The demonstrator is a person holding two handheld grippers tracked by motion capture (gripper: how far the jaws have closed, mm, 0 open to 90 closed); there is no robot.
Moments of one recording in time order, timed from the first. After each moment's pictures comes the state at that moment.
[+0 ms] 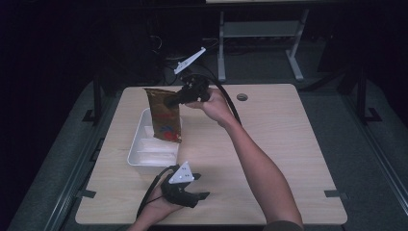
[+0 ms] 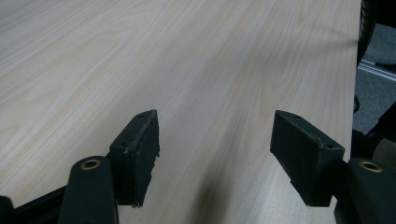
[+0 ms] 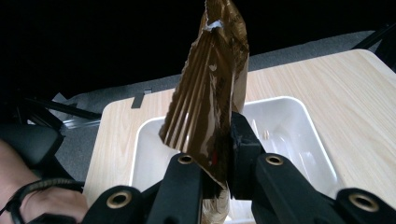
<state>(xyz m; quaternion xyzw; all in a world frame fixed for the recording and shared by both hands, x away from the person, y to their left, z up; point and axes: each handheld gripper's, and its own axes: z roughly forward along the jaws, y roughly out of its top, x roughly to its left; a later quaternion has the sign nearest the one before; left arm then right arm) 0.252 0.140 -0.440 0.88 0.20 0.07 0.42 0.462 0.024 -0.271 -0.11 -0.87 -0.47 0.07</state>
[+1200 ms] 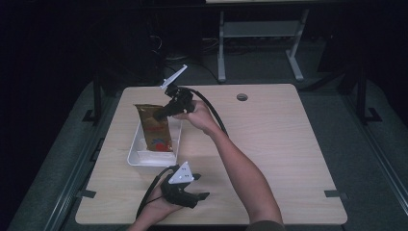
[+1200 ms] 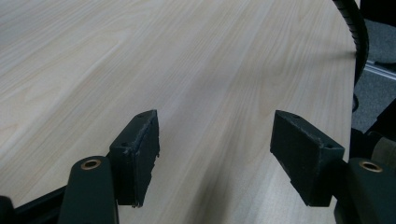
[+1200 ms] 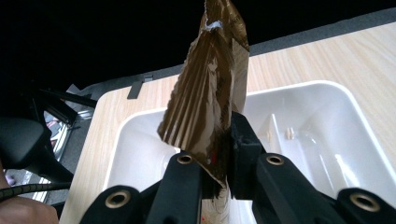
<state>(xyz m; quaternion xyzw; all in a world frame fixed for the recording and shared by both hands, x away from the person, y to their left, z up) 0.251 0.141 -0.440 0.88 0.20 0.07 0.42 0.479 0.072 -0.331 -0.10 -0.88 -0.45 0.11</state>
